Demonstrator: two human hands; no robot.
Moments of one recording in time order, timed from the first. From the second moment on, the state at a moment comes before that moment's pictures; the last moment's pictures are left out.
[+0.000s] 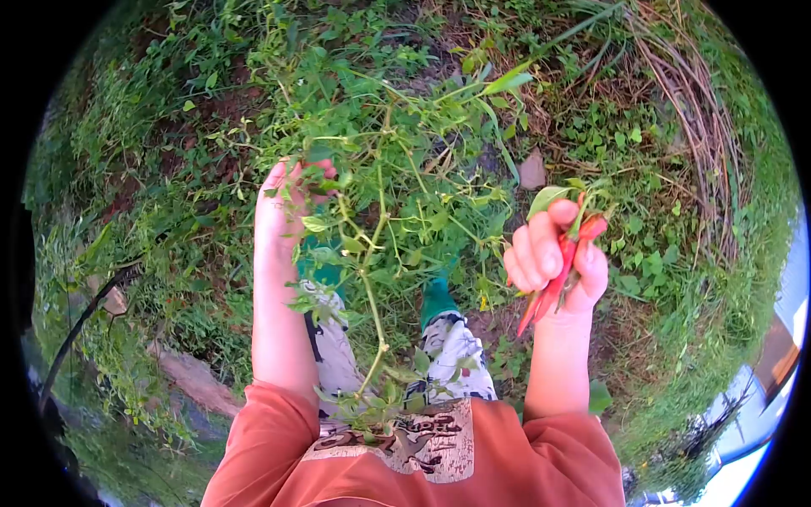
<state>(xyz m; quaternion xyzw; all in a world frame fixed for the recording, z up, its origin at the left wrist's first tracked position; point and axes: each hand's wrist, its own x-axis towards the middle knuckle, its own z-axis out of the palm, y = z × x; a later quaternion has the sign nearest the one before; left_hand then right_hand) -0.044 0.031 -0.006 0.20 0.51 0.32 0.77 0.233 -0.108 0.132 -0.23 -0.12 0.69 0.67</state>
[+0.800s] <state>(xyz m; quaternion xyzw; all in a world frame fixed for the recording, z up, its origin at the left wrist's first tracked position) -0.067 0.044 -0.007 0.21 0.53 0.41 0.71 0.310 -0.165 0.063 -0.46 0.04 0.53 0.71</state>
